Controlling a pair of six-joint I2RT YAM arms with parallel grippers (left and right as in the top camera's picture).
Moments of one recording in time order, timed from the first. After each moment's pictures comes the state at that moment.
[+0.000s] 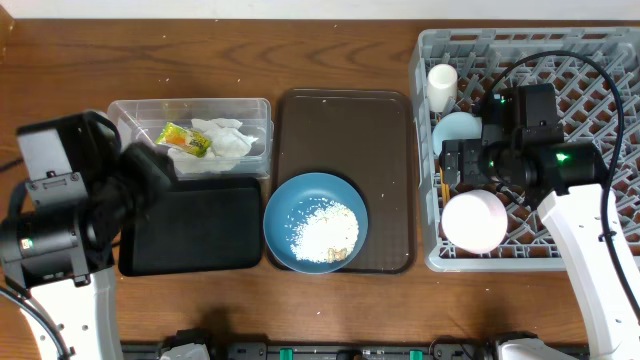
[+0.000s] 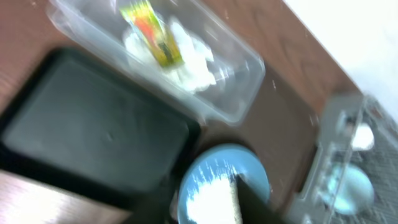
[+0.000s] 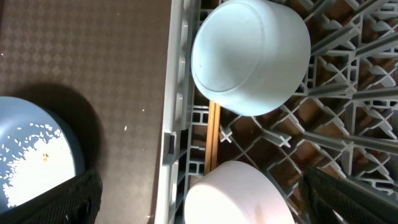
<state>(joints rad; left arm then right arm) 0.21 1.11 1.43 -1.28 0.25 -0.53 0.14 1.37 1.24 -0.96 -0.07 0.11</state>
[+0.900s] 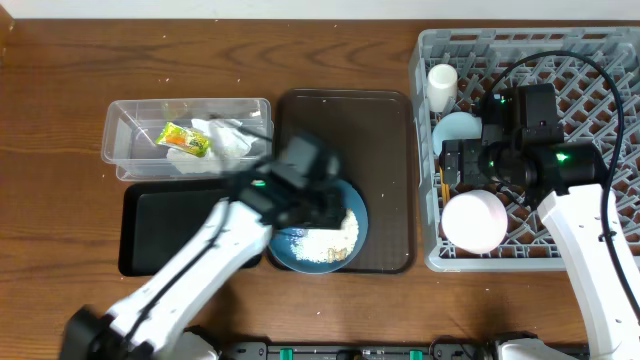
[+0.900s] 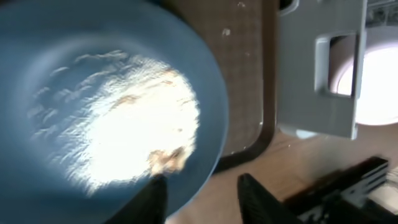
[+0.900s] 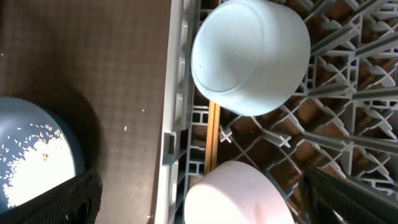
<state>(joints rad) -0.63 1.45 1.08 -0.78 0.29 -0.57 0.14 1.37 1.24 -0.96 -0.07 0.11</state>
